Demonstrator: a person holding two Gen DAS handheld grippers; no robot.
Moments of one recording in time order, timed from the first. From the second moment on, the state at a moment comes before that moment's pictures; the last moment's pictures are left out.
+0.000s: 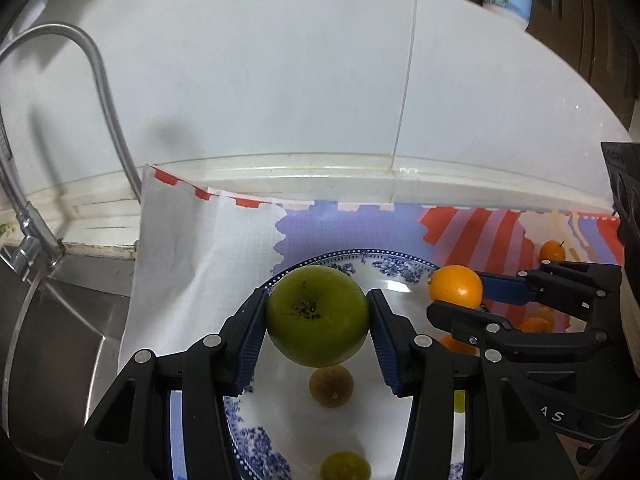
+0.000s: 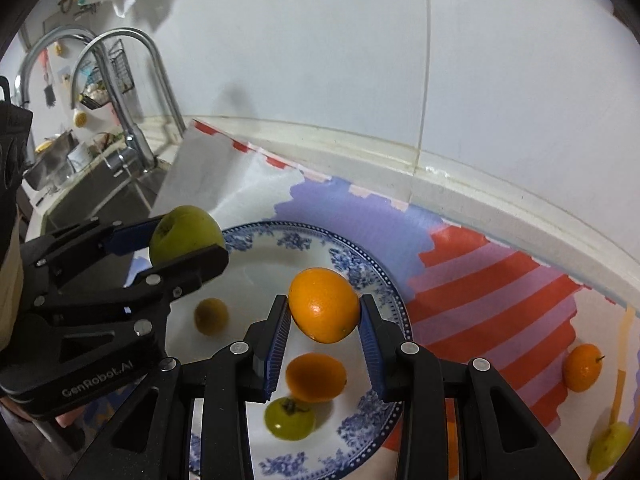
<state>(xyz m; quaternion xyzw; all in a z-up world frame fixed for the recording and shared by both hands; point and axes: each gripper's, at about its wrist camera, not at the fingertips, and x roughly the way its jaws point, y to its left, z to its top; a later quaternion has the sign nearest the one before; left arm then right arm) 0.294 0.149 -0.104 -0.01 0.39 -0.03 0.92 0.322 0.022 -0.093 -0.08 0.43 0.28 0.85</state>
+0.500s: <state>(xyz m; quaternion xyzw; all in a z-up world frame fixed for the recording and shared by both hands) 0.312 0.145 -0.130 -0.01 0.44 -0.04 0.90 0.335 0.021 -0.111 -0.06 0.46 0.26 0.85</state>
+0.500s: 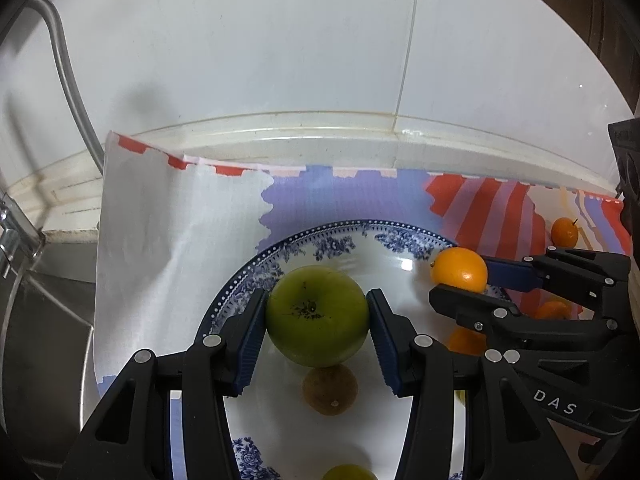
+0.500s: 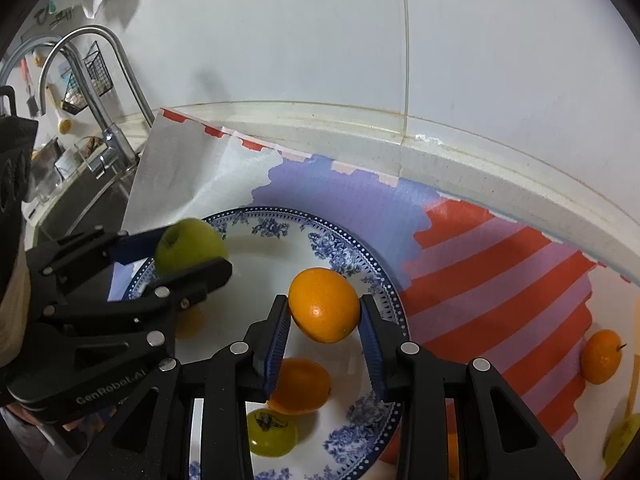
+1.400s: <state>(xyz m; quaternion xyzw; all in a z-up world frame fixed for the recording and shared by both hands) 0.237 0.100 -0.042 -0.01 0.32 -0.02 0.95 0.282 -0.044 -0.045 -0.02 0.39 0.23 0.89</state>
